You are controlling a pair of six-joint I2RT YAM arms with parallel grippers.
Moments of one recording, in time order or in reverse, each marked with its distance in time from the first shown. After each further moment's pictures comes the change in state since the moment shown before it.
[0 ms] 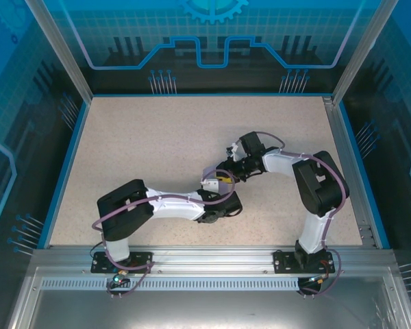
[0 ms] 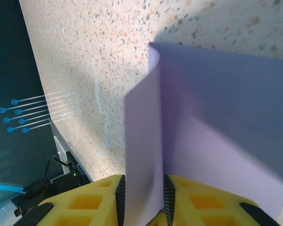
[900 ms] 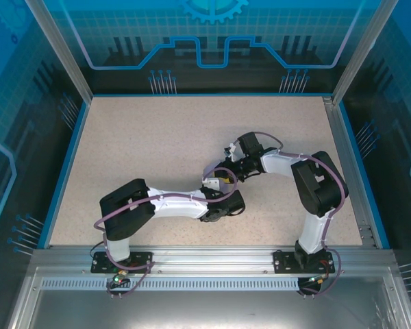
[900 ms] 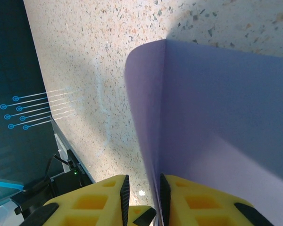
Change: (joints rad) left arm -0.009 0.033 0.082 -0.110 0.002 -0.061; right arm 0.024 0.008 0.002 0.026 -0.006 0.008
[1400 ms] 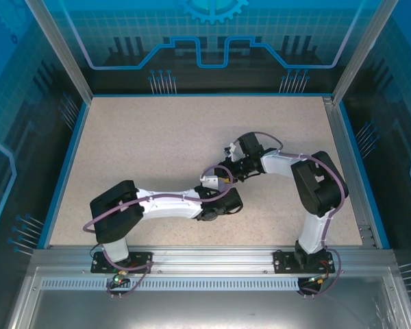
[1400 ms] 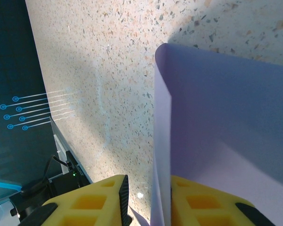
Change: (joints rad) left arm 0.001 -0.073 -0.025 0.003 0.006 0.026; right arm 0.000 0.000 -0.008 0.025 0.003 -0.003
